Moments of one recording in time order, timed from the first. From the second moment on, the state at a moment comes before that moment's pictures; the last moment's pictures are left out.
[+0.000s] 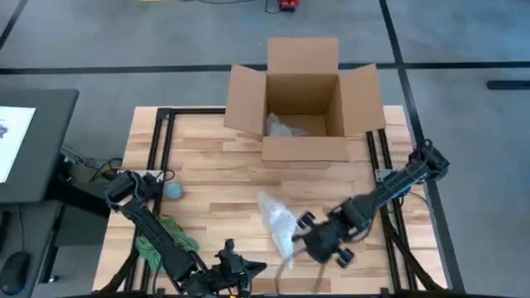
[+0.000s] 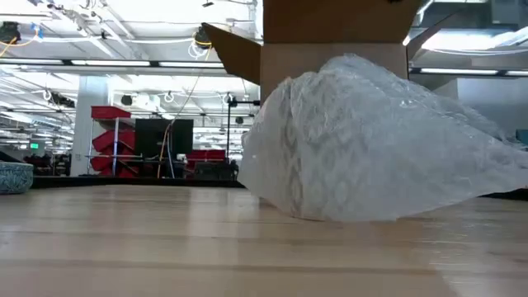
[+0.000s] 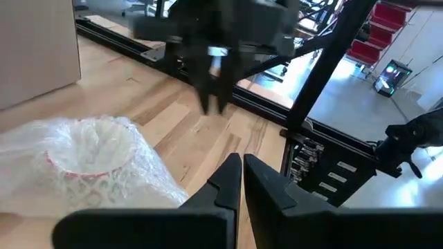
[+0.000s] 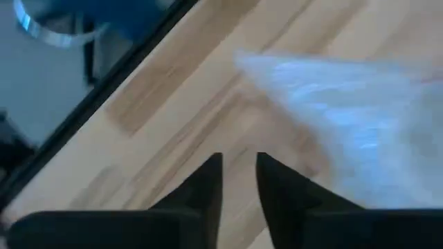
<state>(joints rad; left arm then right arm) -0.85 1.92 1.49 -0.12 -1.08 -0.83 0.60 1.68 1.42 -0.93 -0.10 -0.21</state>
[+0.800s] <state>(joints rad) -0.84 1.92 1.49 -0.12 -1.08 -0.83 0.46 1.80 1.35 -0.70 0.19 -0.47</state>
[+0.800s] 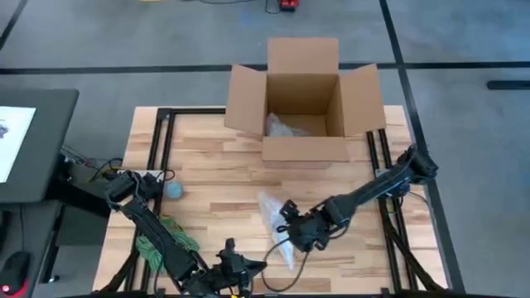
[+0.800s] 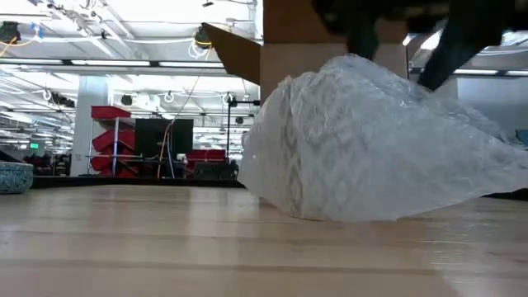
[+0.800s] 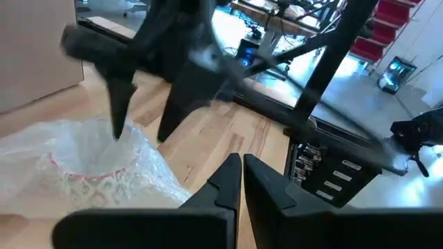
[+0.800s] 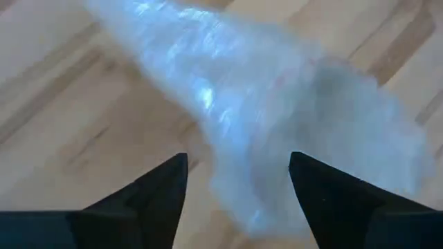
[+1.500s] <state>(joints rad) -0.84 1.92 1.49 -0.12 -1.08 -0.83 0.53 1.84 1.35 -0.70 0.16 -0.39</state>
